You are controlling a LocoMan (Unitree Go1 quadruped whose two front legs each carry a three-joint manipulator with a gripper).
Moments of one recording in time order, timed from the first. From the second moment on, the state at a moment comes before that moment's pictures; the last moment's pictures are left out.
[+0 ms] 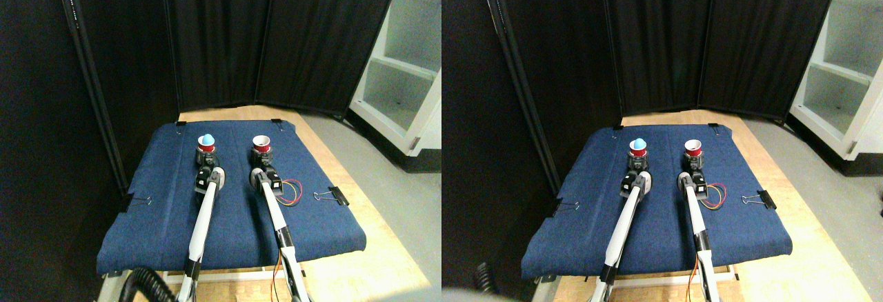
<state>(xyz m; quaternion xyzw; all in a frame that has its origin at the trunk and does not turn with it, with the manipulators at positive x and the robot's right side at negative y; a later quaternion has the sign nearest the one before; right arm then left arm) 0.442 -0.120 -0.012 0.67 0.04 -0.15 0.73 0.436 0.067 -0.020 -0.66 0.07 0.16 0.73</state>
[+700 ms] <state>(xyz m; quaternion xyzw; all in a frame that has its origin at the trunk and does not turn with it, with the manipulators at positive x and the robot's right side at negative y) 0.439 -0.123 -0.028 0.67 0.02 -0.14 0.73 0.433 0.072 -0.051 -0.68 0.04 0.14 0.72</state>
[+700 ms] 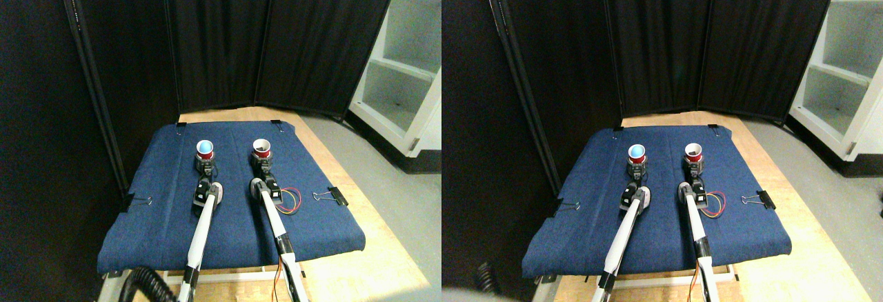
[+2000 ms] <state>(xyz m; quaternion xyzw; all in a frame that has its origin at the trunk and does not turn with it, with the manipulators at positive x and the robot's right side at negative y) 0.410 -0.126 -0.029 0.65 0.12 -0.18 0.73 0.403 0.085 -0.034 -0.60 0.04 0.19 0.78</state>
